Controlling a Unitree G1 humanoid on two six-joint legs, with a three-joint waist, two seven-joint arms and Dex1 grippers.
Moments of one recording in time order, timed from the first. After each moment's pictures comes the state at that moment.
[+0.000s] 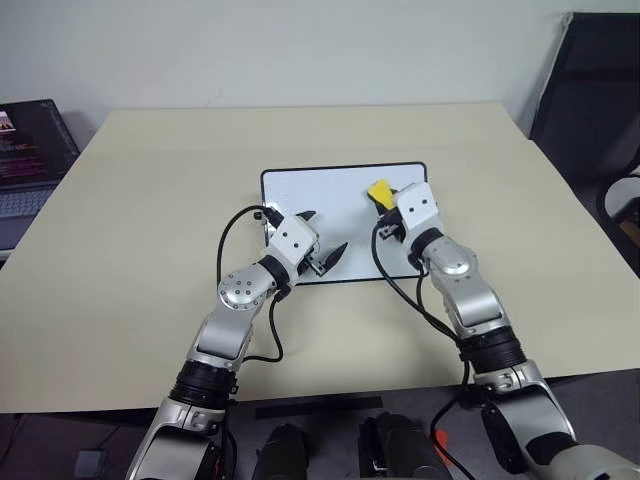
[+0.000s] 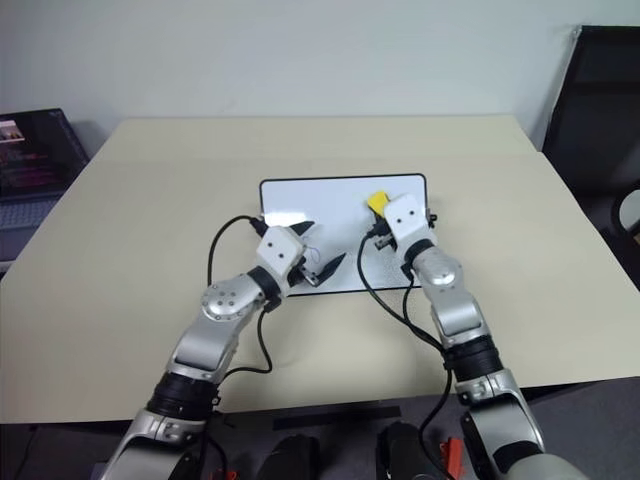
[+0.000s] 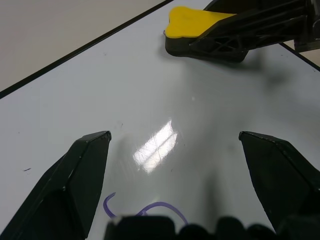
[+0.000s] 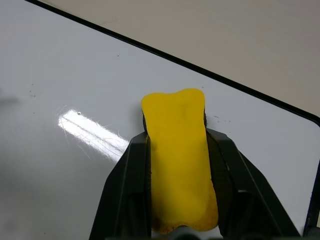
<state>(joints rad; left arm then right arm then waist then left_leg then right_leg) -0.42 0.31 -0.15 0.04 0.01 0.10 -0.49 -0.62 -0.17 0.14 0.20 -0.10 0.18 0.24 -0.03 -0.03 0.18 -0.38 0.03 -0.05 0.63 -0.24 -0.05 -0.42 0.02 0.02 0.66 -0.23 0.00</state>
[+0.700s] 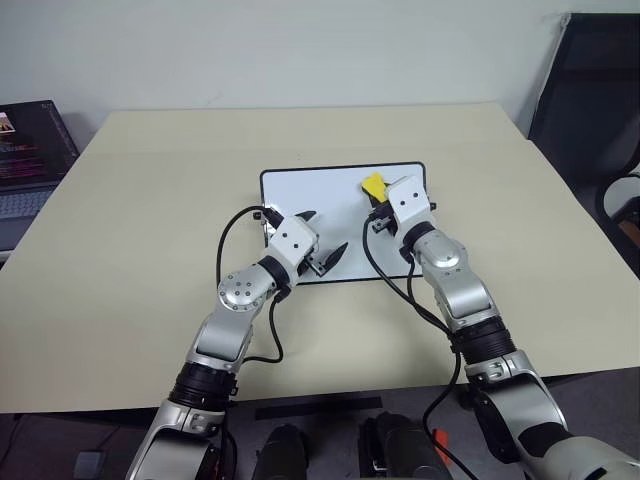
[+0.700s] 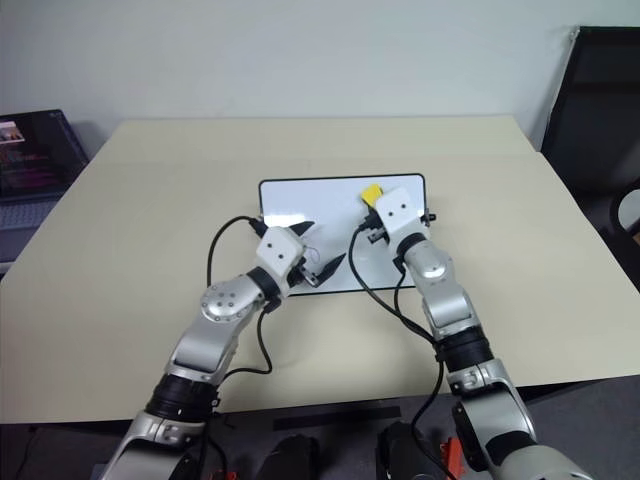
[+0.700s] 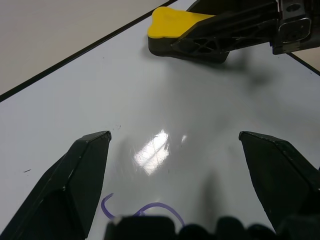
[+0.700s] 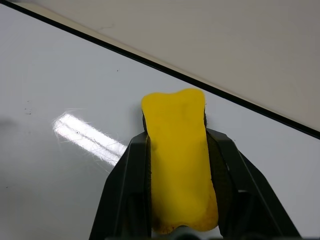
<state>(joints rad) -0.41 0.31 -0.15 0.02 0.01 0.11 -0.49 -0.67 -0.14 0.14 0.27 -0.12 0.17 0.22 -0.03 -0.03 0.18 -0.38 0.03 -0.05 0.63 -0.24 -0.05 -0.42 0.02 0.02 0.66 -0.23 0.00</state>
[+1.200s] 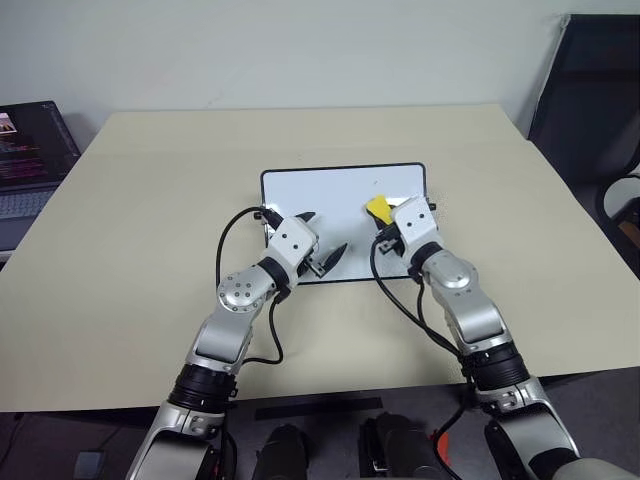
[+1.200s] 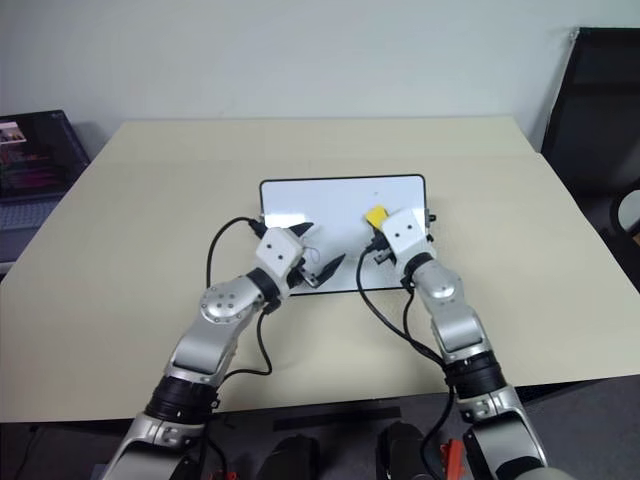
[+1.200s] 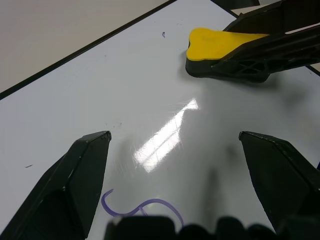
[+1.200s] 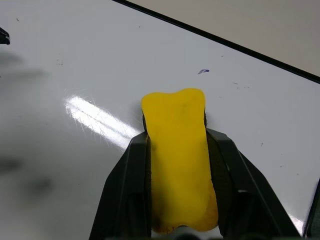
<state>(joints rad) -0.40 0.31 -0.15 0.01 0.02 0.12 -0.49 -0.53 -0.17 0.16 0.08 -0.12 0.28 0.26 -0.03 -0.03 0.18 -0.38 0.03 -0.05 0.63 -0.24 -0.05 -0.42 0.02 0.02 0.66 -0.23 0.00</state>
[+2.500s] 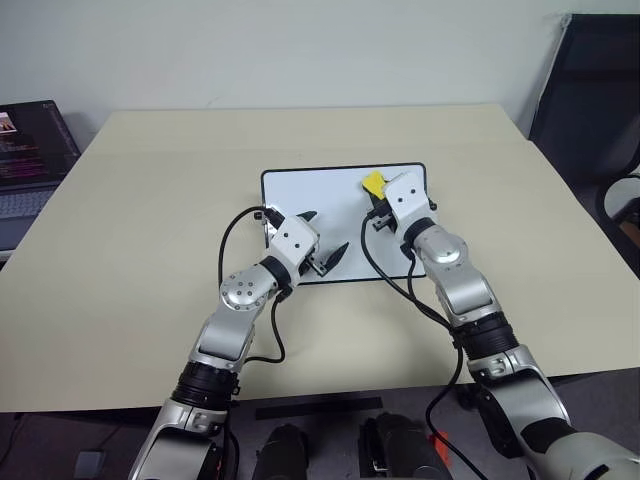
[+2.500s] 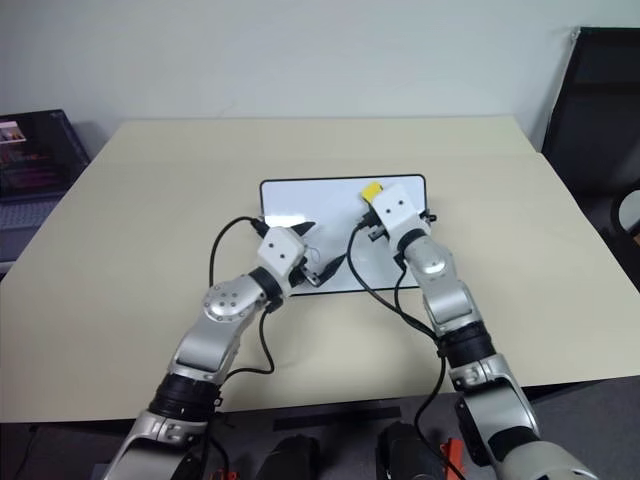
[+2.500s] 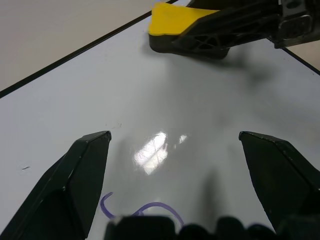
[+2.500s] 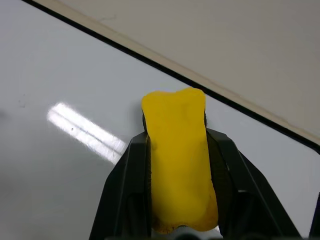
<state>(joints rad) -0.42 0.31 -0.15 0.04 0.02 0.11 -0.49 -0.67 -0.18 0.17 0.22 -0.15 0.24 0.23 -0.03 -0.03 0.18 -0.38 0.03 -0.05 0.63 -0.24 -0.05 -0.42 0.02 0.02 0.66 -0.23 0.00</state>
